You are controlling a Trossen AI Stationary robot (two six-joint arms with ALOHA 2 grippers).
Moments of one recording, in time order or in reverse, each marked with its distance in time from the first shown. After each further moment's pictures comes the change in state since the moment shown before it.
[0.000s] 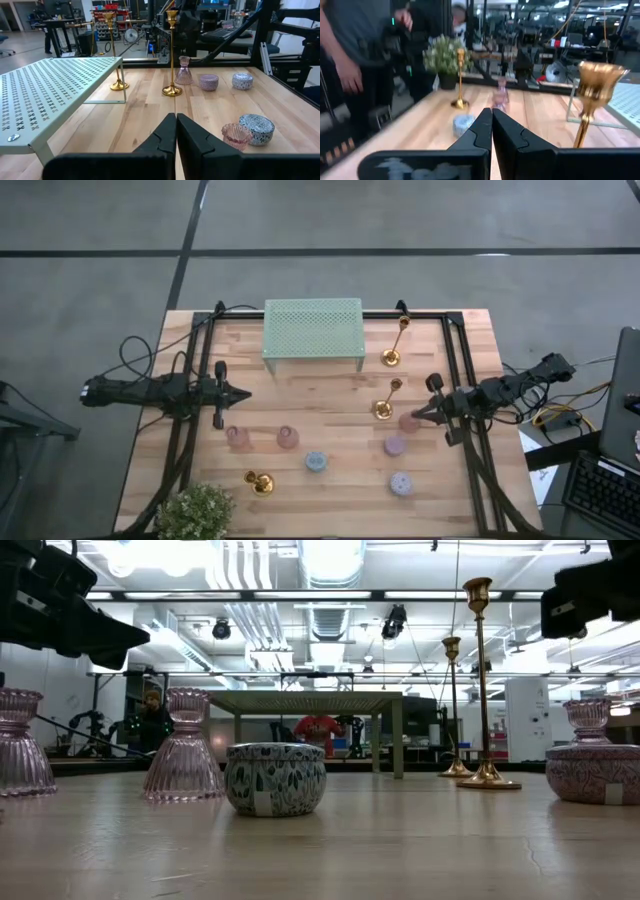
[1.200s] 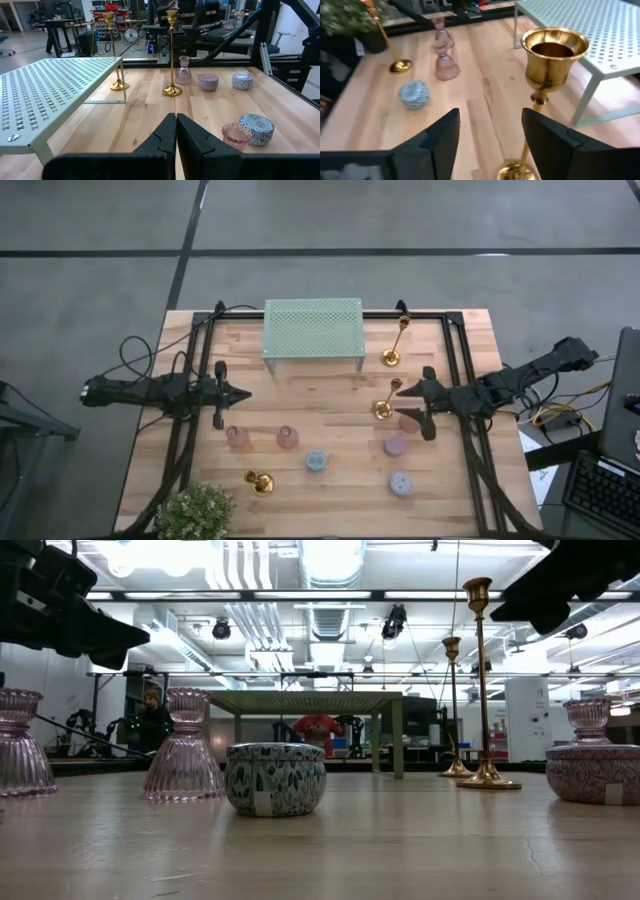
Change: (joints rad) left arm 0.000 0.000 0.000 0.000 0.000 0.000; right arm -0.001 0.583 0.402 -0.330 0.312 0.370
